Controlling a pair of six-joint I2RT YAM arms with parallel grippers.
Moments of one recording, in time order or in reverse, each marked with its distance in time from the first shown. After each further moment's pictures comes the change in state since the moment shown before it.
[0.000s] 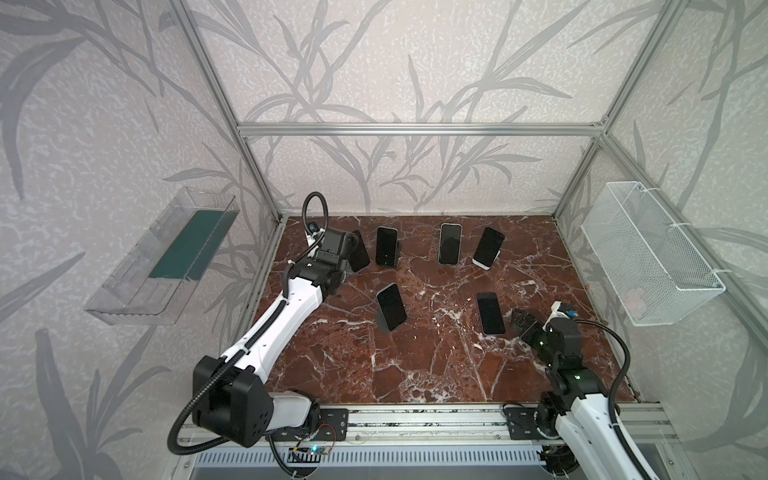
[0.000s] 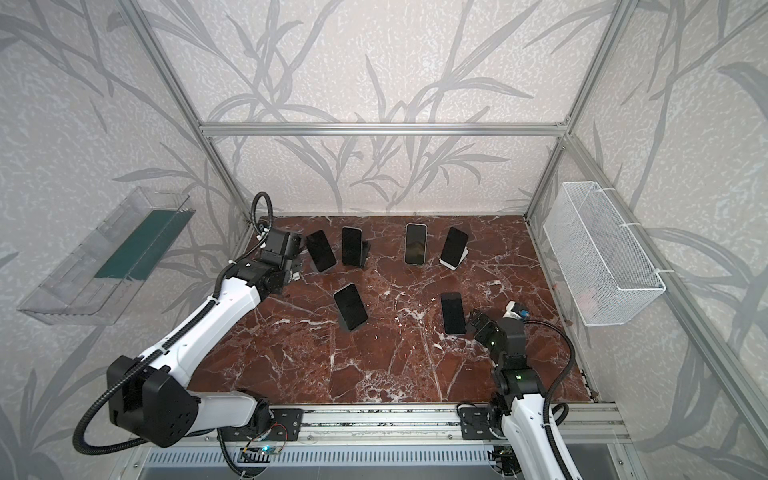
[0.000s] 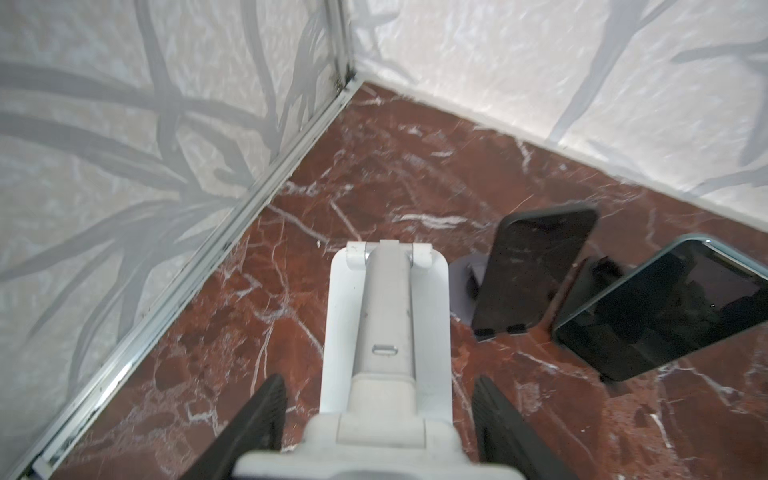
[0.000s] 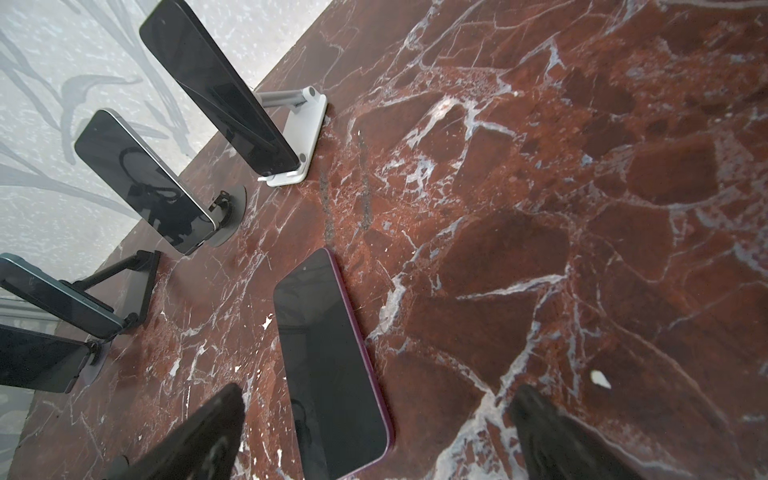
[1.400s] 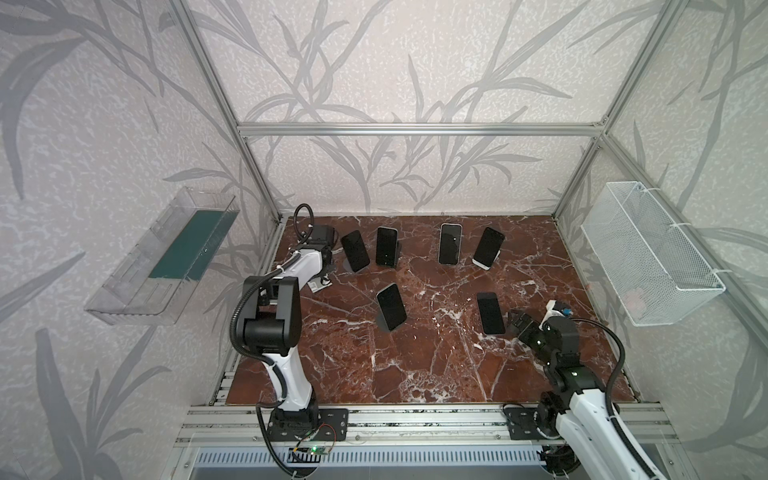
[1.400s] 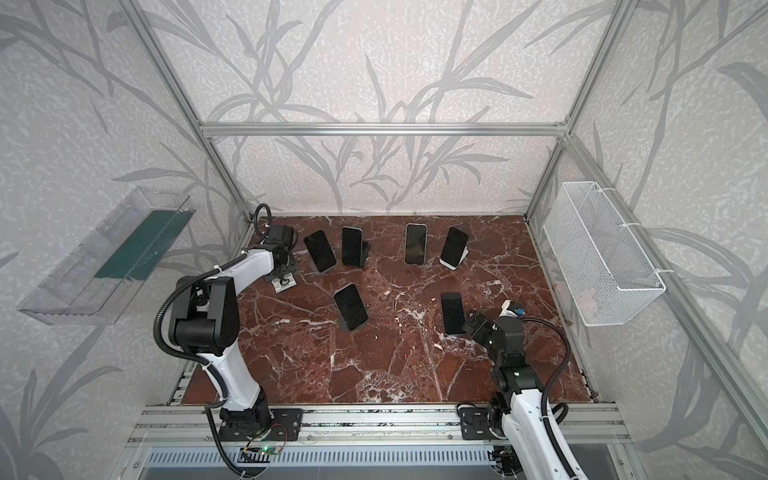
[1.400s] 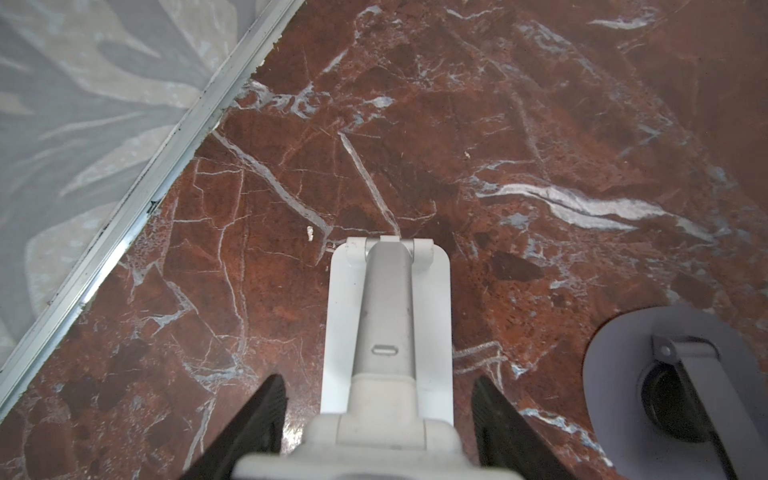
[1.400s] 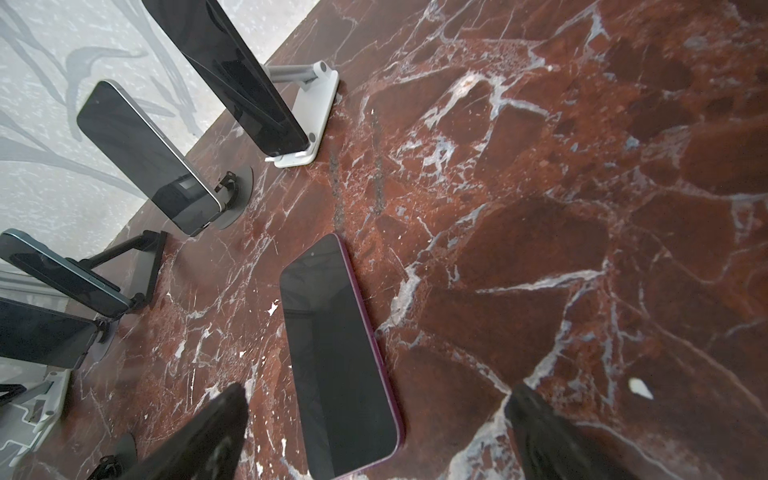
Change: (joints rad) left arm 0.270 0.540 0.188 0.106 0.197 0.068; right arm 0.013 0.065 -0.011 0.062 -0.058 -0.018
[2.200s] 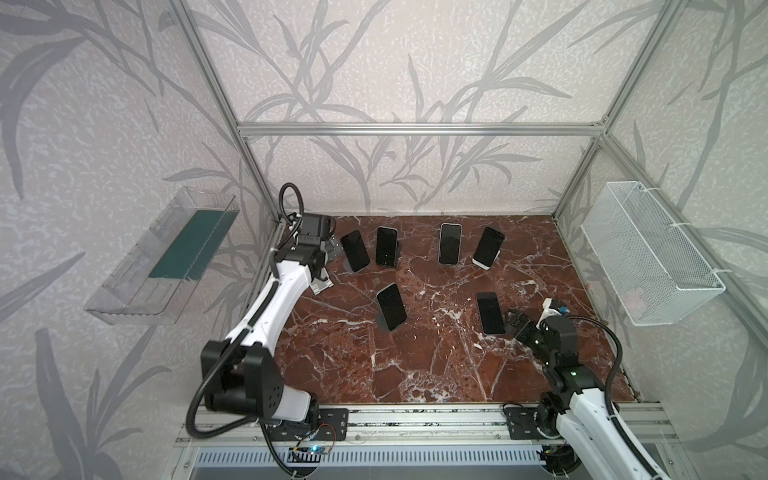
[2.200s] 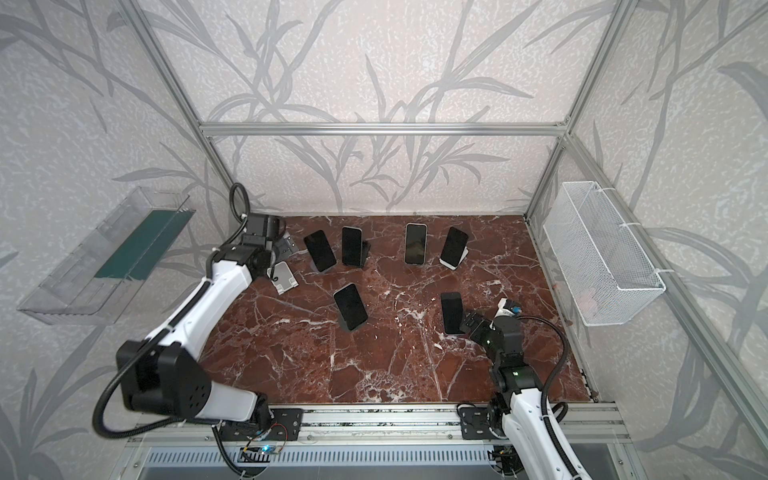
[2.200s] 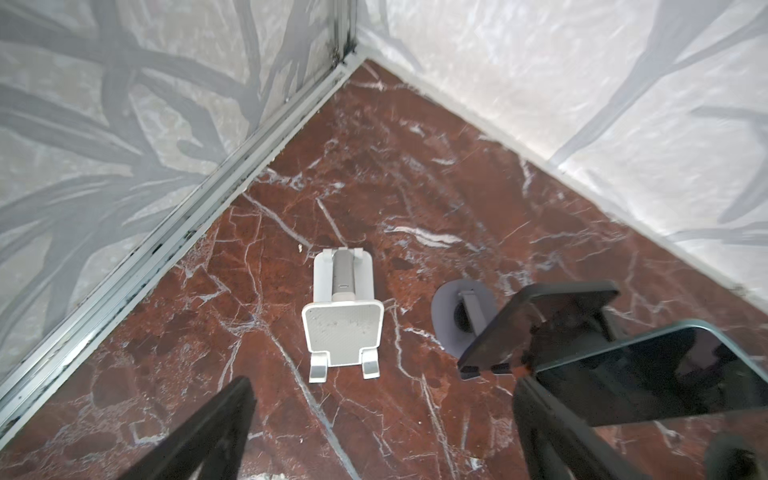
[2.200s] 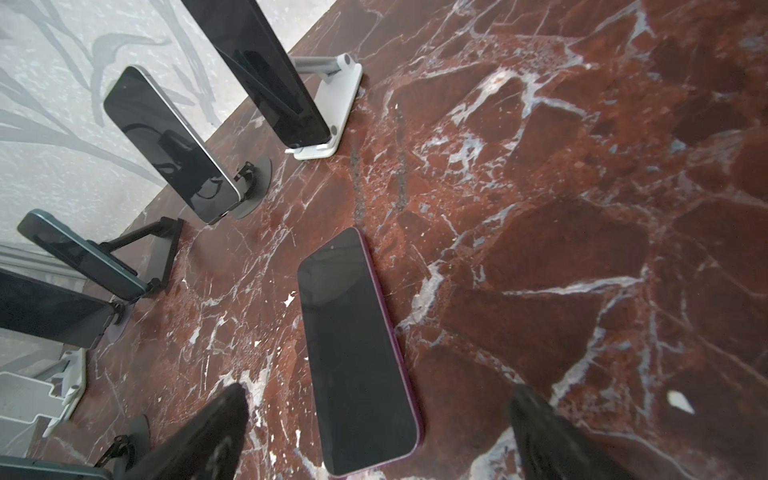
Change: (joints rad) left arm -0.098 -0.524 -0.112 -0.071 0.042 -0.069; right arm 0.046 -0.006 0.000 0.029 -0.012 -0.013
